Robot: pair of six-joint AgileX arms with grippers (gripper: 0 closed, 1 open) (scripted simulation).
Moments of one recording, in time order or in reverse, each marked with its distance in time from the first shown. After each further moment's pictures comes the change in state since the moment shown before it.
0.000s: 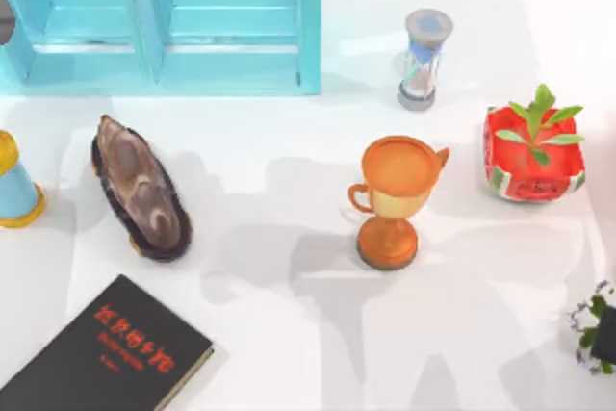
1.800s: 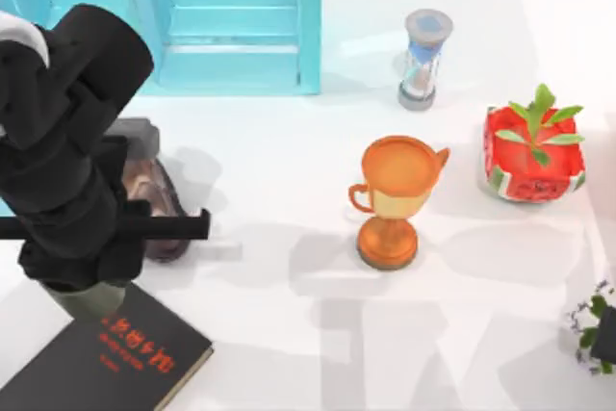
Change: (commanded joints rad) left arm -0.567 -0.348 -0.487 -0.102 0.049 -1.625; right arm 0.000 0.000 0.000 0.000 0.000 0.000
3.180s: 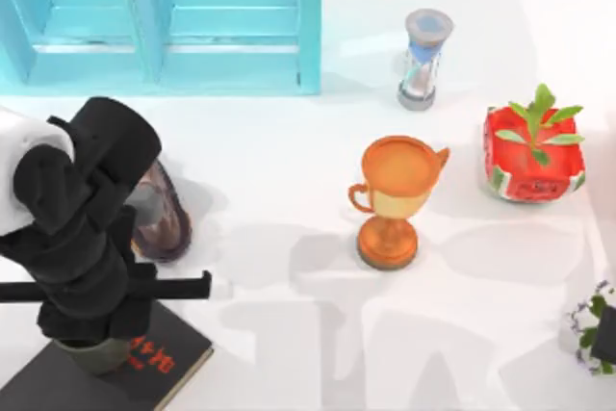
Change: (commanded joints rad) left arm 0.020 0.050 -0.249 0.263 0.008 -0.019; right arm 0.000 0.000 0.000 0.000 0.000 0.000
